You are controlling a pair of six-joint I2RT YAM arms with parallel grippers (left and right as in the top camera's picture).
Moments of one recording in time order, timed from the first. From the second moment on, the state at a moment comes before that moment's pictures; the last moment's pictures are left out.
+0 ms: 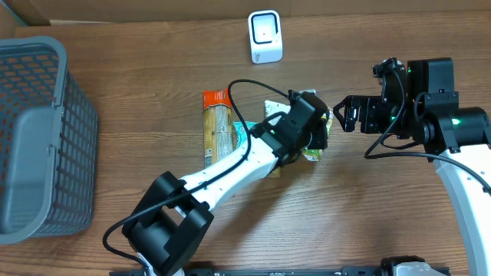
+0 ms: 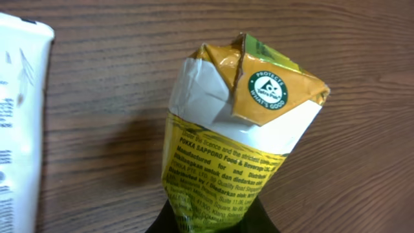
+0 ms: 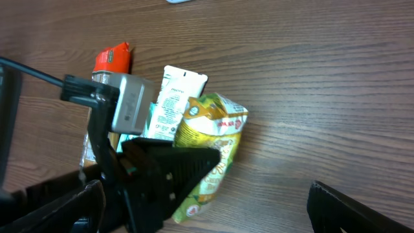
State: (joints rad) left arm -0.79 1.86 1.29 -0.27 0.04 -0.78; right arm 0.09 1.34 1.31 -0.95 -0.36 0.13
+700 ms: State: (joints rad) left arm -0.62 1.73 1.30 -0.45 0.01 -0.57; right arm 0.09 1.35 1.31 -0.95 -0.36 0.14
